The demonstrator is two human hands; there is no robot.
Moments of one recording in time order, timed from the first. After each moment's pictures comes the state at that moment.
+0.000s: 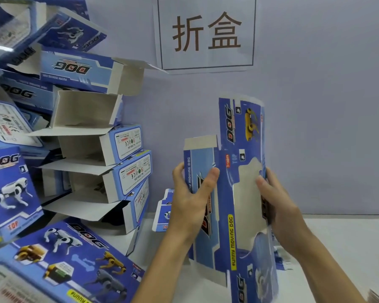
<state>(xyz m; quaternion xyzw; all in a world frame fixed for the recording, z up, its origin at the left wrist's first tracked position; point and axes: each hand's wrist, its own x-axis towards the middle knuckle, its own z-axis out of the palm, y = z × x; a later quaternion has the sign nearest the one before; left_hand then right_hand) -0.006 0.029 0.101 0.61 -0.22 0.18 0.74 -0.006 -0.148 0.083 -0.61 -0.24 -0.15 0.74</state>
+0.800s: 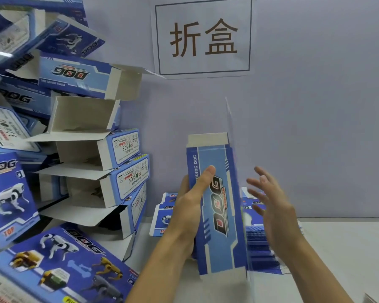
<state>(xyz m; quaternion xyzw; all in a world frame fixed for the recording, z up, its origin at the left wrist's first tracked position) -0.013 0.024 0.110 0.57 -0.16 0.02 0.81 -0.006 -0.137 0.092 -0.63 -0.12 -0.24 0.73</state>
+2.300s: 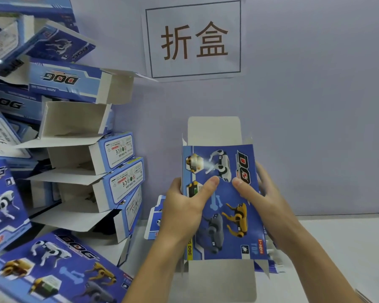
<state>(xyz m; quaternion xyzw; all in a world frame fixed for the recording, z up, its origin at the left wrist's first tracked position) -0.005 0.022 0.107 0.67 -0.15 0.16 0.71 -0.020 -0.143 0.110 -0.68 -0.15 -0.17 0.69</state>
